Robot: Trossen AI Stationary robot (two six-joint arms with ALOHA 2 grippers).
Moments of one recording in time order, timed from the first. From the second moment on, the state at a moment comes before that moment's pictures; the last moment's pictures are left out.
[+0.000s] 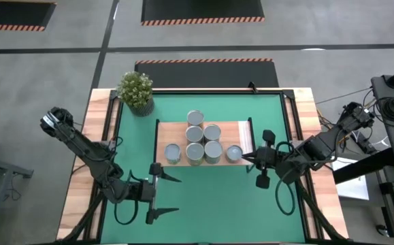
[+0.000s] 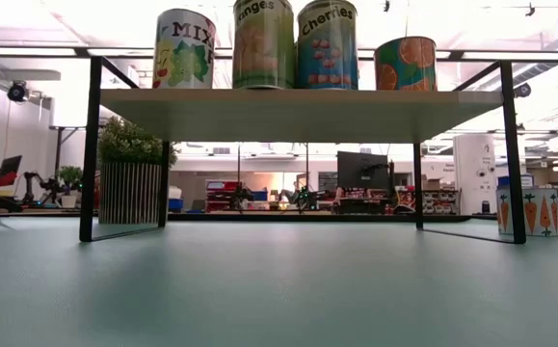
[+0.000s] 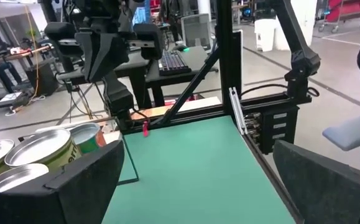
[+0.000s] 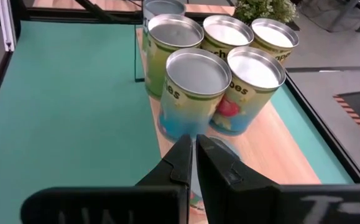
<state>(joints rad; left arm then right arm) -0.74 1.34 0.92 0.29 -0.67 0.02 0.60 1.16 1.19 -0.77 0.69 0.41</state>
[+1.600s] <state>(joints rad) -0.72 1.34 1.11 0.09 -1.07 0.25 0.53 0.86 0.80 -1.38 0.47 1.65</state>
